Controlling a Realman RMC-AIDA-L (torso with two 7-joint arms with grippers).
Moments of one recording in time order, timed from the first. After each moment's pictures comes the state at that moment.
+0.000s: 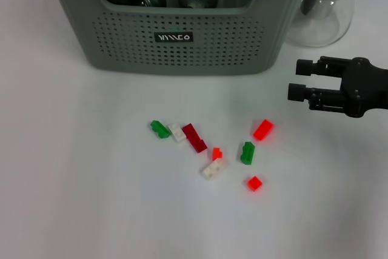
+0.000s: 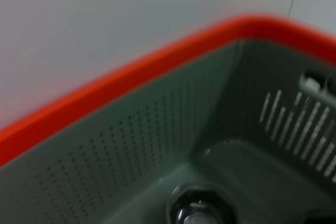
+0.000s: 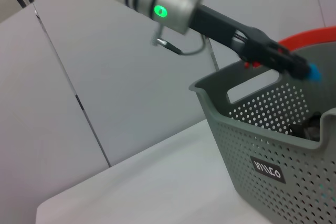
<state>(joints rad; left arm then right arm) -1.00 -2.06 1.02 0.97 2.67 1.17 -2.48 0.47 2.05 -0.68 -0.70 -1.93 -1.73 1.48</state>
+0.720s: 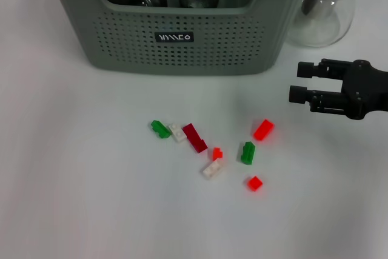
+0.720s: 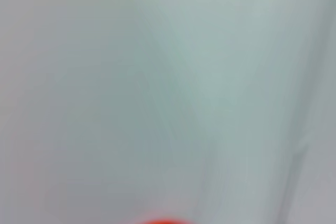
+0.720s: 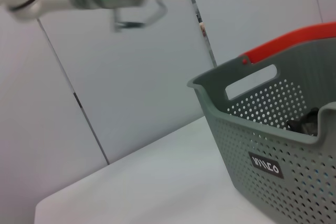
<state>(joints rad) -0.64 -2.16 0.92 1.42 2.09 1.20 -2.24 0.47 2.05 -0.68 -0.70 -1.95 -1.72 1.48</state>
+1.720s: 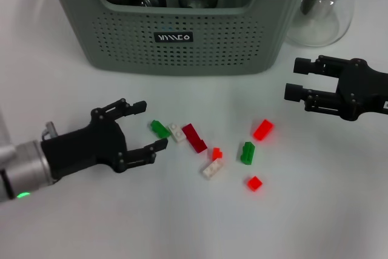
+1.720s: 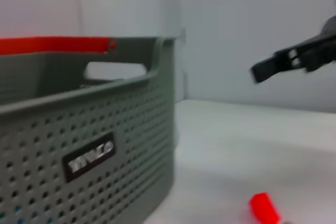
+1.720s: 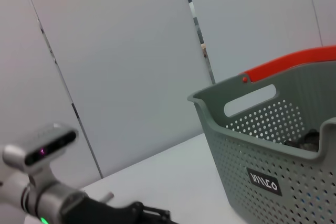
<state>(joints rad) -0.37 -2.18 0.37 0.47 2.15 1.56 -0.73 0.47 2.07 -0.63 -0.63 -1.94 -1.72 1.36</state>
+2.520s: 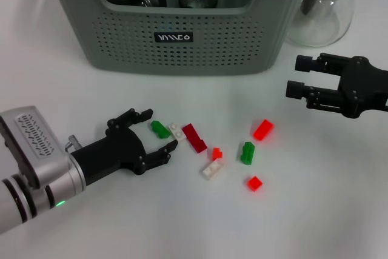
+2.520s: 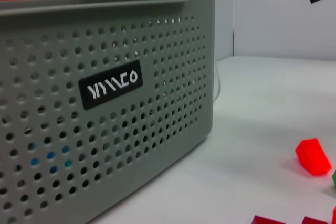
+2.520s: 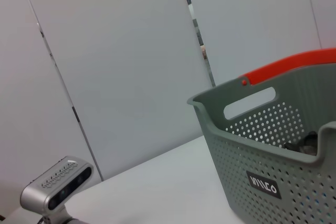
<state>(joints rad) -0.40 -2.18 0.28 0.18 2.10 1.24 -0.47 0.47 2.06 -0.62 -0.63 -1.94 -1.72 1.37</state>
